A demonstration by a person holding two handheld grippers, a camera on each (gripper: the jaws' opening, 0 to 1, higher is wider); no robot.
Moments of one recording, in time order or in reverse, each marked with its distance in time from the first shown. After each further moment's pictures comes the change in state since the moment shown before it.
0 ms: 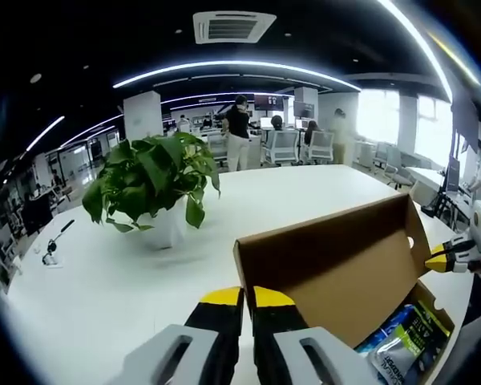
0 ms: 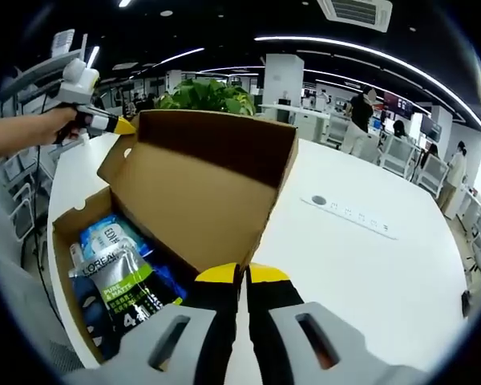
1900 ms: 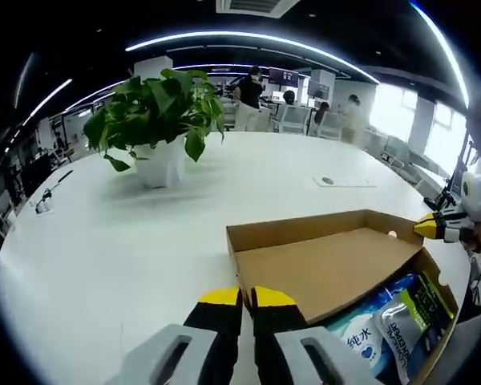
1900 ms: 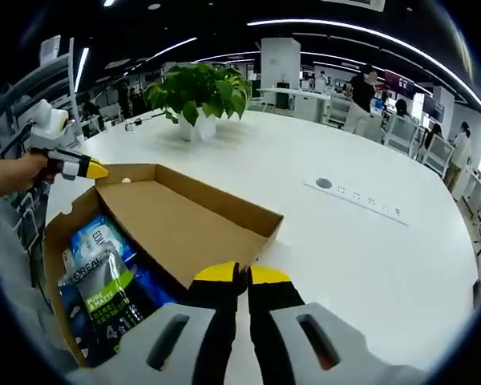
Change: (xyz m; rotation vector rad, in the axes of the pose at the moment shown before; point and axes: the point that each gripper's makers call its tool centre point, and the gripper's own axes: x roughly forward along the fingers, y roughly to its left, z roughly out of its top) left arm -0.002 -0.016 -0.090 -0.098 0.153 0.008; right arm 0.034 -0.015 -0.011 0.077 0.082 0.033
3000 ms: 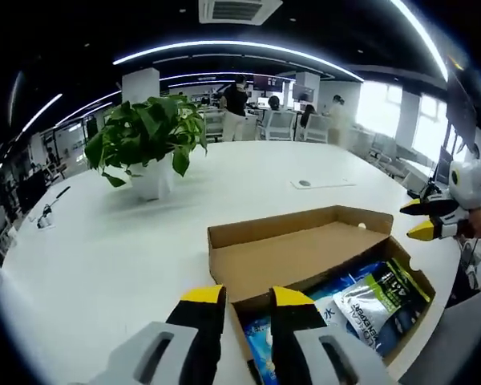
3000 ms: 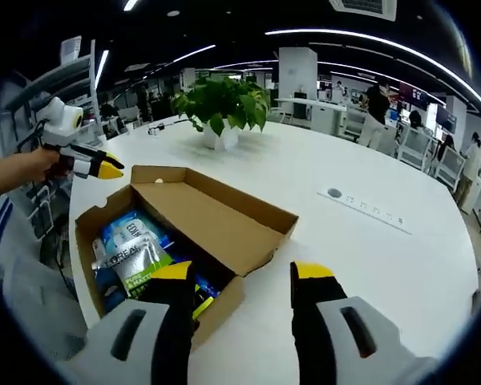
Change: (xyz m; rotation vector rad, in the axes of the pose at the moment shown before) left arm -0.057 -0.037 -0.004 0.057 -0.036 -0.050; right arm -0.055 0.027 -0.001 -0.055 -0.050 0.095
